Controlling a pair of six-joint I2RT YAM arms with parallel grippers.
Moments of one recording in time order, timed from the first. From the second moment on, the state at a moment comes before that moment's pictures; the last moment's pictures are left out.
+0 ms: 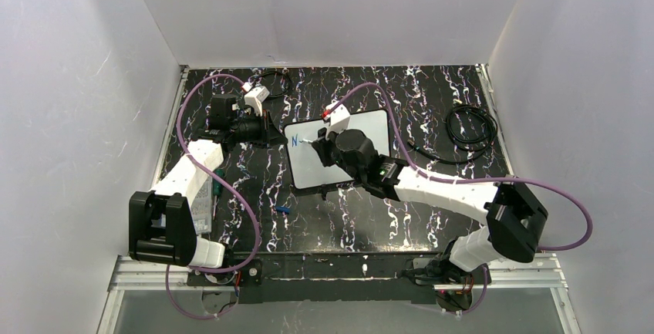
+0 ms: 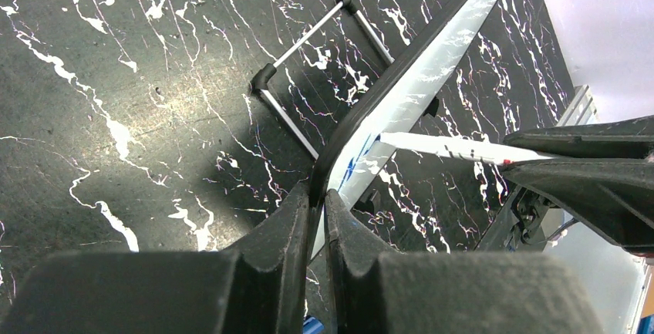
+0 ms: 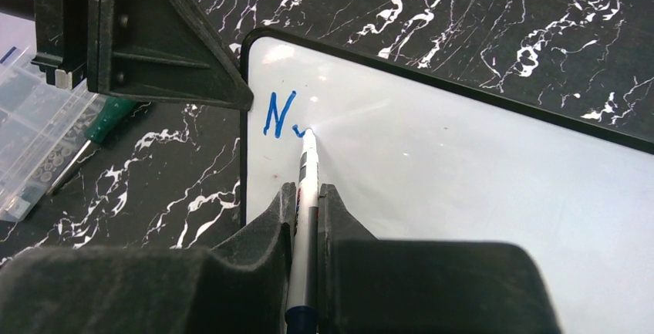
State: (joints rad) left arm -0.13 1.39 0.96 -0.27 0.73 -0.14; right arm 1.04 1.46 0.99 0.18 0.33 0.24
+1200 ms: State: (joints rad) left arm -0.13 1.39 0.96 -0.27 0.73 -0.14; right arm 1.03 1.46 0.97 0.20 0.29 0.25
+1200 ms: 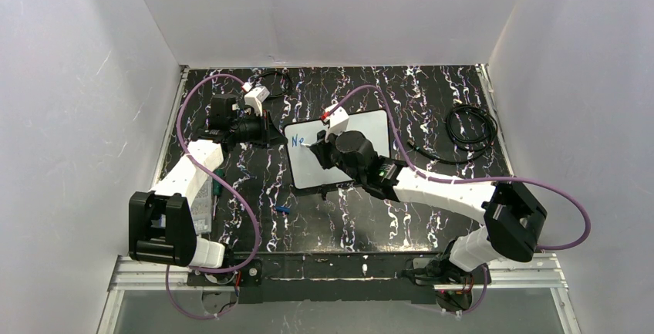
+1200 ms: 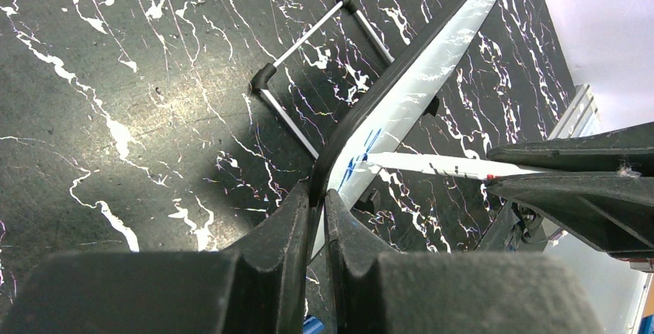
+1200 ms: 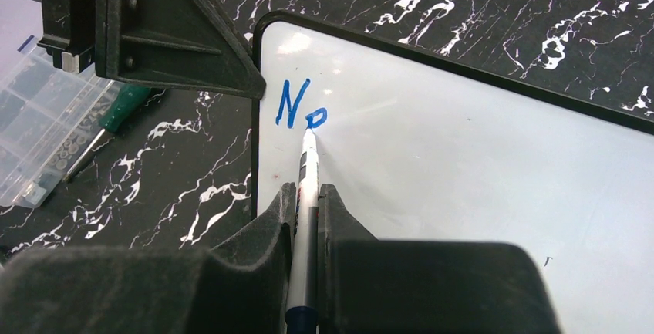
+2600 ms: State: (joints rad) left arm -0.14 1.38 0.96 -0.28 0.73 -0.14; right arm 1.03 1.41 0.93 0.24 0.34 0.22
